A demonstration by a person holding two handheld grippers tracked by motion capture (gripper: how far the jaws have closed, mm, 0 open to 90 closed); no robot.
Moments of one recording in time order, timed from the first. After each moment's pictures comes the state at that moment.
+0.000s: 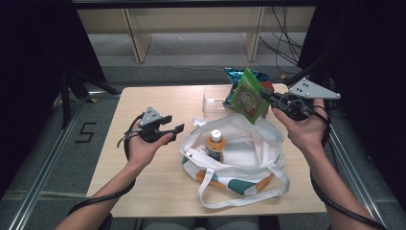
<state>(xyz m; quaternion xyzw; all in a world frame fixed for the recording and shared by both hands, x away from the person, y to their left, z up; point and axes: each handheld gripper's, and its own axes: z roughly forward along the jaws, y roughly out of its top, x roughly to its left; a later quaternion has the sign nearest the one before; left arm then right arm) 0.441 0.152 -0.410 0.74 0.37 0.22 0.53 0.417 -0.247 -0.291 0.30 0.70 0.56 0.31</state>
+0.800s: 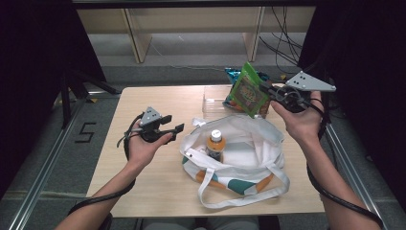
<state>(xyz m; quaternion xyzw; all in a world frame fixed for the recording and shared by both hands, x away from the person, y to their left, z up) 0.441 0.152 -0.410 0.73 0.37 0.22 0.53 0.437 -0.245 -0.288 0.31 0.70 0.56 0.32</state>
